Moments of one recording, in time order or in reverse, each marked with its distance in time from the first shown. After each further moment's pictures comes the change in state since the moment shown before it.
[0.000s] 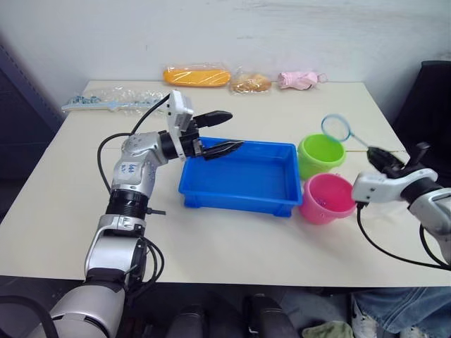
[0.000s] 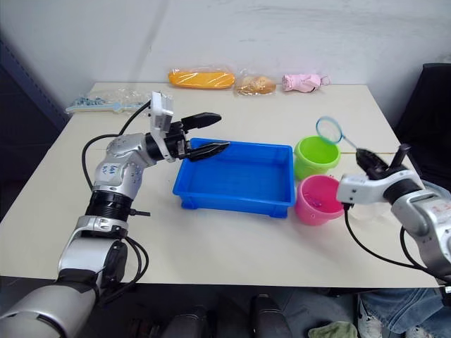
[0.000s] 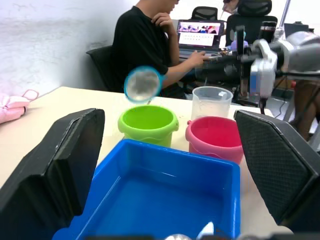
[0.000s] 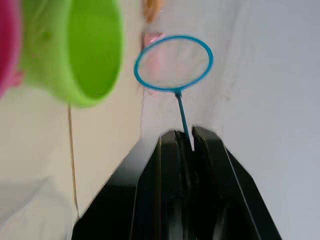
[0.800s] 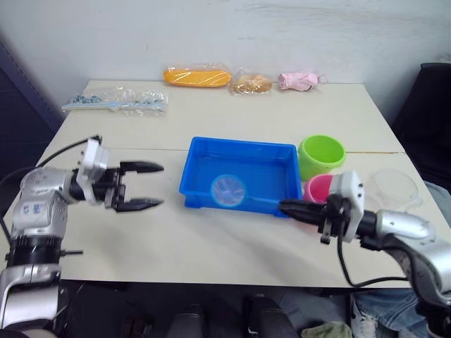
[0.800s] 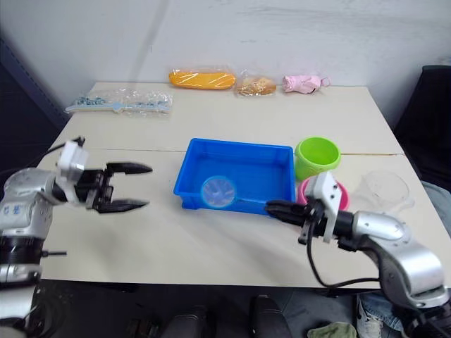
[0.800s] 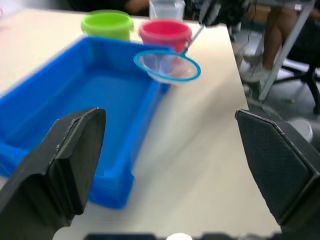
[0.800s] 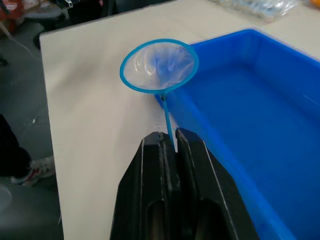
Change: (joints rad) left arm 0.522 0.451 0.054 -0.286 -0.096 -0.093 -0.302; right arm 0.125 0.244 0.159 -0.376 1.007 0.548 0.659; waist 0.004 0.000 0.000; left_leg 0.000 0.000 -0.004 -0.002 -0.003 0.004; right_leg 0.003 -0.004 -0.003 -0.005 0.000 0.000
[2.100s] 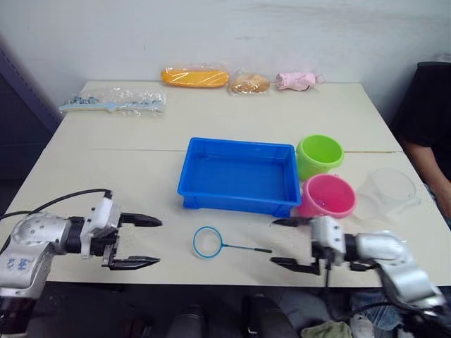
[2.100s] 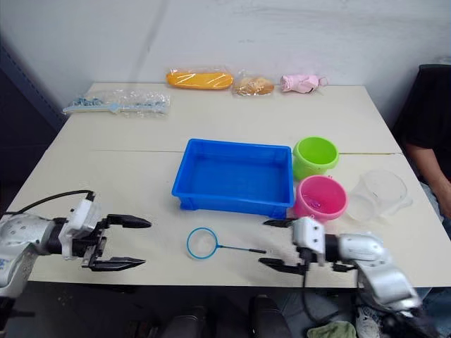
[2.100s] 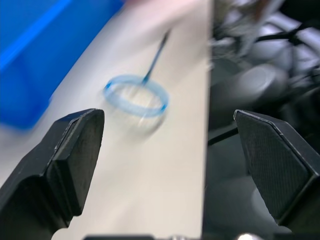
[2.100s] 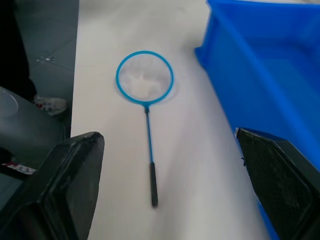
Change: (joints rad) left arm 0.456 0.090 0.116 -0.318 0.074 0.031 0.172; right arm 0.129 -0.082 -0.050 0.145 -0.134 -0.399 0.189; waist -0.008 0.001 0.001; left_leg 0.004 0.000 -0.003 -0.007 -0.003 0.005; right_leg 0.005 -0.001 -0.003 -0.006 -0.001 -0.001
